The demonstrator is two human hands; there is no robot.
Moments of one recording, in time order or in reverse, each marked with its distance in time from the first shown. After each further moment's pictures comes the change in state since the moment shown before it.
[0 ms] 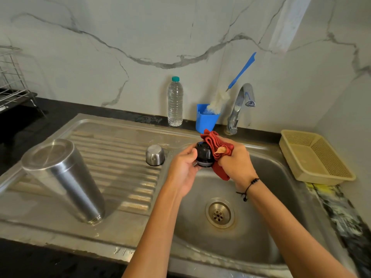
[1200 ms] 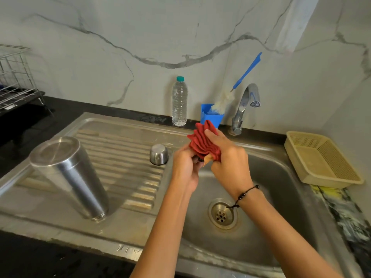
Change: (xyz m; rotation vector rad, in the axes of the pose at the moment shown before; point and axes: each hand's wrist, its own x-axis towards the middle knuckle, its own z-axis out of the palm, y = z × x) left_hand -0.001 0.008 0.015 -0.049 0.176 0.067; right_hand -0.021 -0.021 0.014 -0.345 0.086 -0.356
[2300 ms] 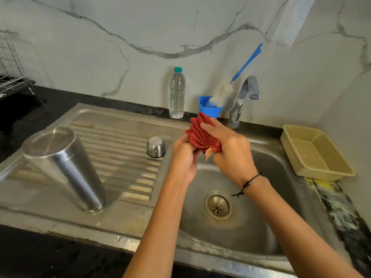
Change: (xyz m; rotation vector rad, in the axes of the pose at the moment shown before) left_hand 0.011 -0.005 -0.003 -0.024 -0.047 0.050; right_hand 0.004 0.007 -0.003 -0.023 0.051 -0.222
